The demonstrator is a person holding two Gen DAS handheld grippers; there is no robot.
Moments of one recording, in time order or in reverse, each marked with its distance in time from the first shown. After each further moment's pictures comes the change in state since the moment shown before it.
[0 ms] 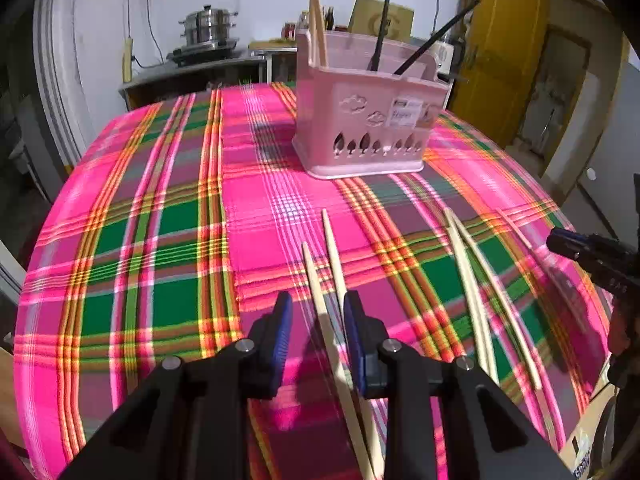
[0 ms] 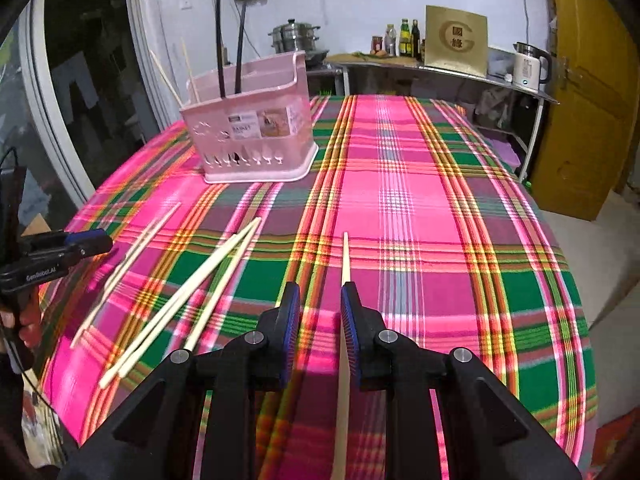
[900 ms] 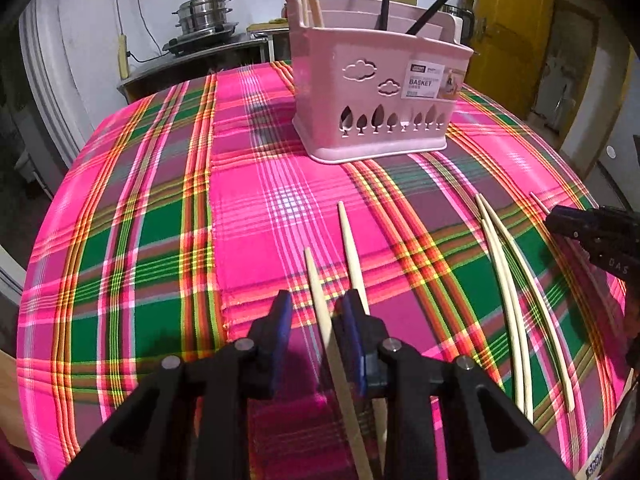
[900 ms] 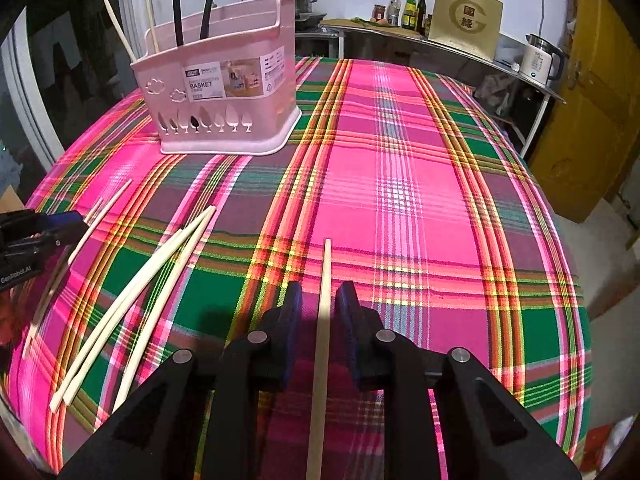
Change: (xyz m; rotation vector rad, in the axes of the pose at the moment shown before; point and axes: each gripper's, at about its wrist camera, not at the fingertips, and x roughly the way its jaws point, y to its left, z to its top) left arm 0.031 -0.009 0.012 0.044 0.075 0.066; right arm 0.053 0.001 0.020 -0.061 0.129 -0.077
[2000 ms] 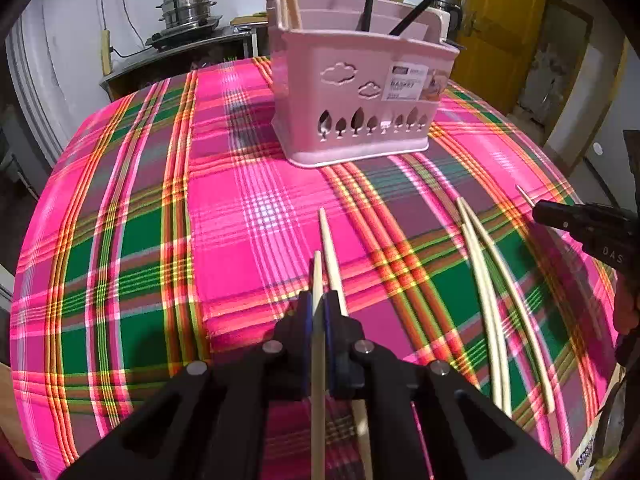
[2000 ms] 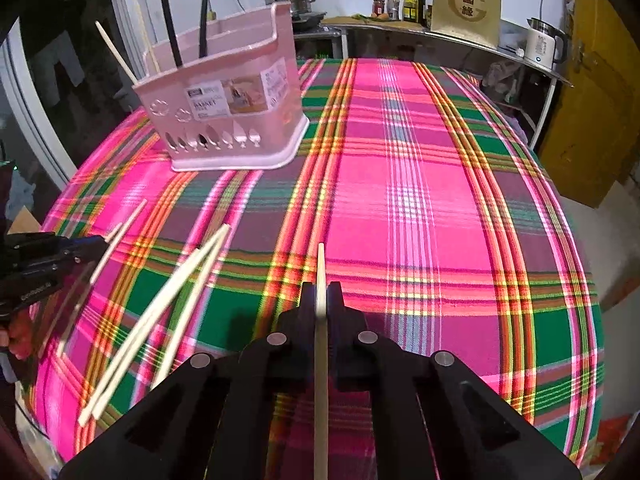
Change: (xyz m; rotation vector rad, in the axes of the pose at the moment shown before) left arm 0.000 -0.005 0.012 0.011 0.028 -0.068; right arm -0.008 -0.004 0.011 0.059 -0.015 0.082
